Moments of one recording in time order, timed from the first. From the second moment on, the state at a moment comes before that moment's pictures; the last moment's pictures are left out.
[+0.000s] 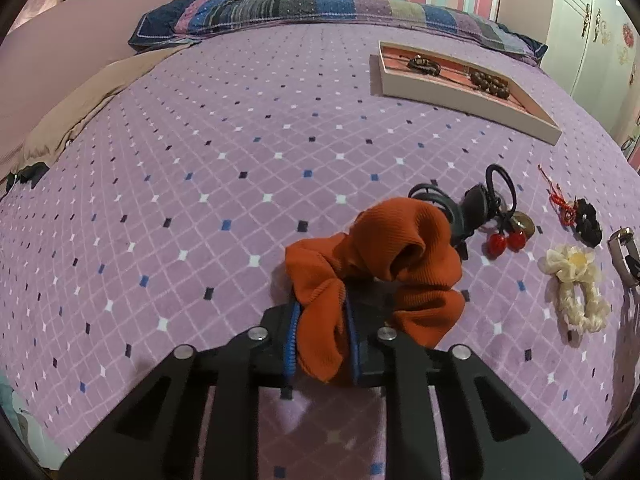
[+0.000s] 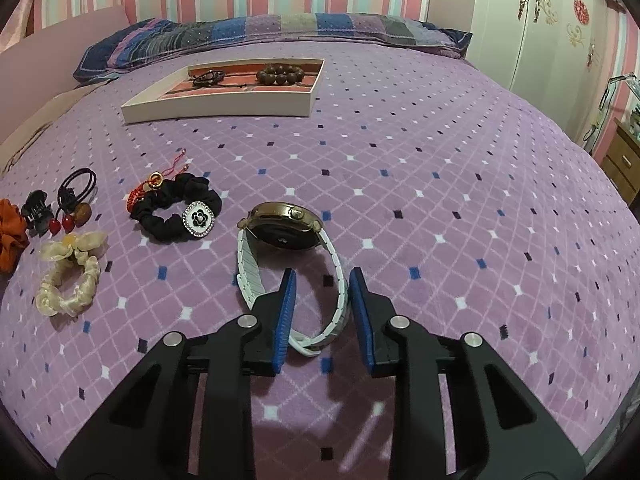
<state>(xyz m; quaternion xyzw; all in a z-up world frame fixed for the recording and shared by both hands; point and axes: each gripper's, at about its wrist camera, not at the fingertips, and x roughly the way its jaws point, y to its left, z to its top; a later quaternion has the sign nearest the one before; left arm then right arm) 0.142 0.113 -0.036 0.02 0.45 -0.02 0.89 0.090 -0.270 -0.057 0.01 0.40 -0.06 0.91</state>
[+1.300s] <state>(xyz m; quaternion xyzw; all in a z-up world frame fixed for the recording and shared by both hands) 0.127 0.111 -0.003 -0.02 0.40 -0.03 0.92 0.104 -0.274 -0.053 0.00 0.42 -0.05 0.91</state>
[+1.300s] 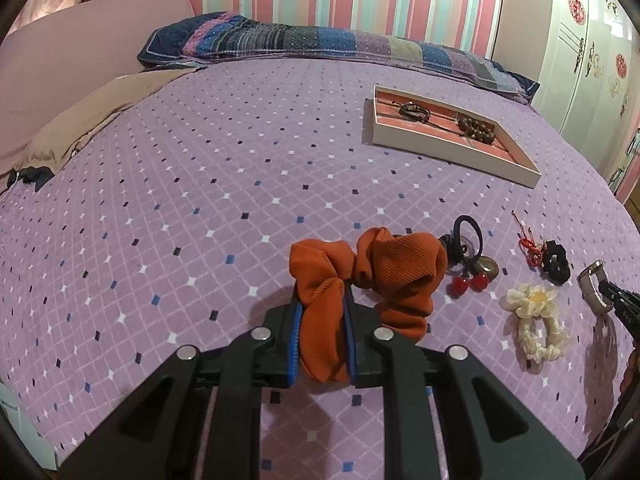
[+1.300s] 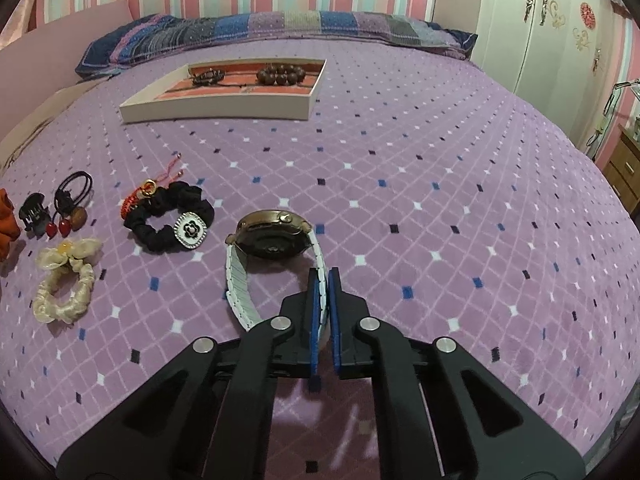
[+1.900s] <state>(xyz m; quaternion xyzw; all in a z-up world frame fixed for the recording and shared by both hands) 0.143 0.096 0.042 -0.03 0.37 -0.05 0.93 0.121 -0.256 -0.018 -0.06 0.37 -0.04 0.92</state>
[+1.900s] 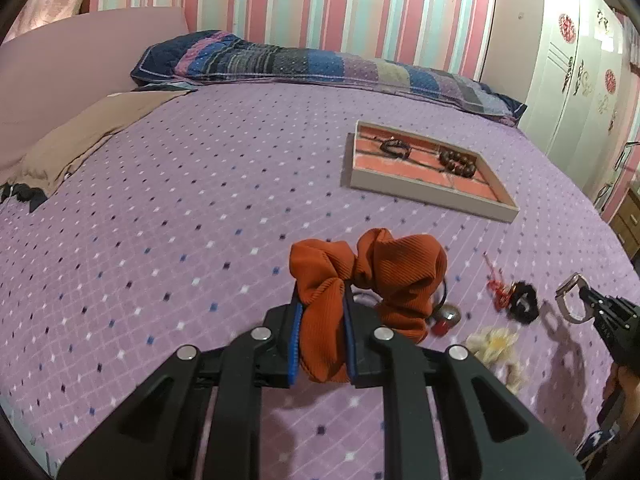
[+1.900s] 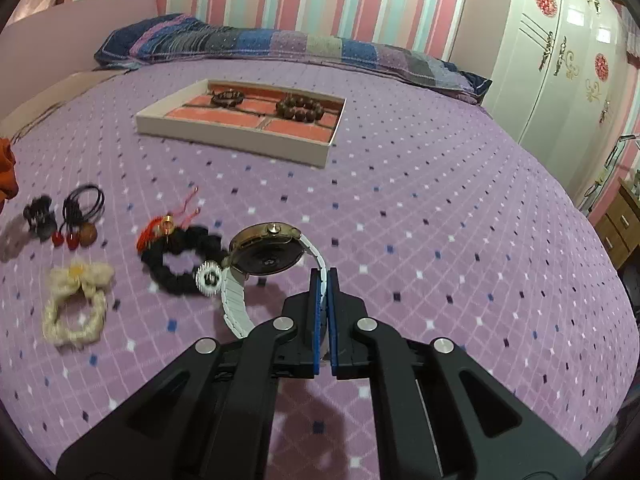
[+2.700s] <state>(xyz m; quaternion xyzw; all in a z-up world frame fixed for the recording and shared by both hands) 0.372 -0.005 0.047 -0.03 0.41 -0.11 0.90 0.340 -0.259 0.013 0.03 0.38 -0.06 0.92</state>
